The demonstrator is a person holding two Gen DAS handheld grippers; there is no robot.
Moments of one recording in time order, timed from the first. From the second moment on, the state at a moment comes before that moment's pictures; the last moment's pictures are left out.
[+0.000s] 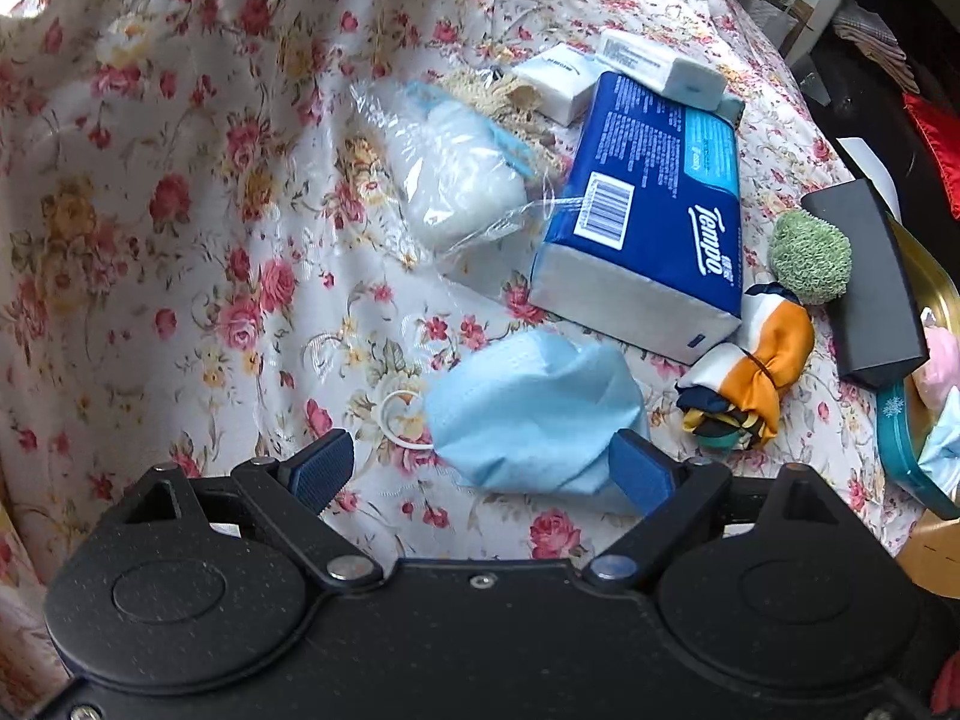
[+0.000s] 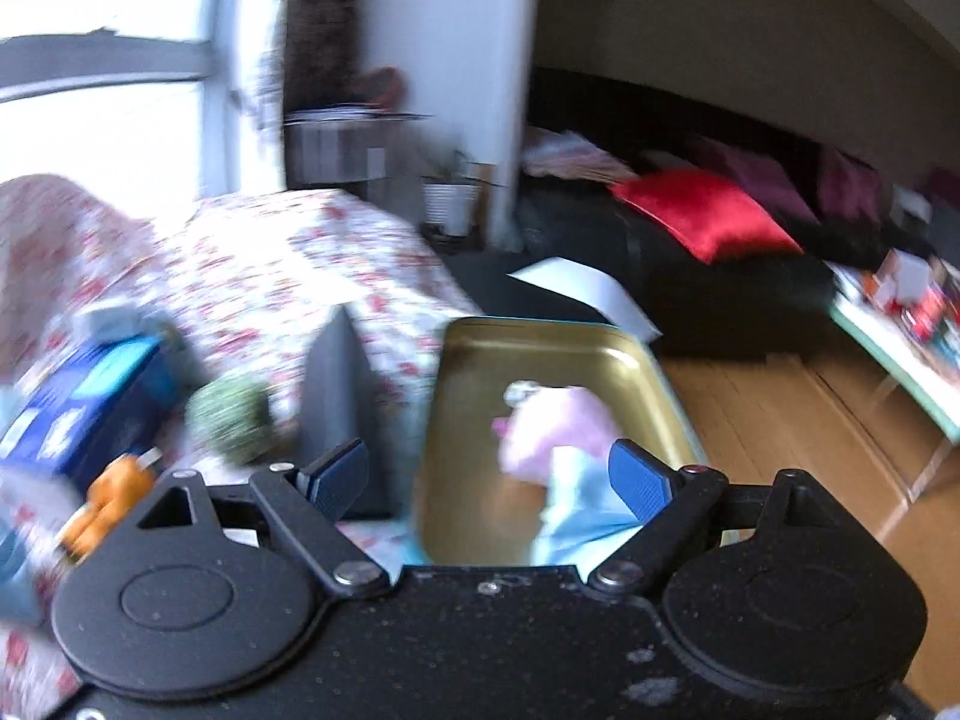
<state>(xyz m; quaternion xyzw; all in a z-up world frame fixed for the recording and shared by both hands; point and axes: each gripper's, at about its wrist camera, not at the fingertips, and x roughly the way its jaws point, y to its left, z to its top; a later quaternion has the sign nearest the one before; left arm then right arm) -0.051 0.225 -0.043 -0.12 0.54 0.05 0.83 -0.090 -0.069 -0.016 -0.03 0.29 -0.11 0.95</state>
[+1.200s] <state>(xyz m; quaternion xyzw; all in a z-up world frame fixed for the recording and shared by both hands) -0.052 0.244 -0.021 -0.15 0.47 0.10 0.86 -0.011 0.074 -0.076 -0.21 0.41 0.24 0.85</state>
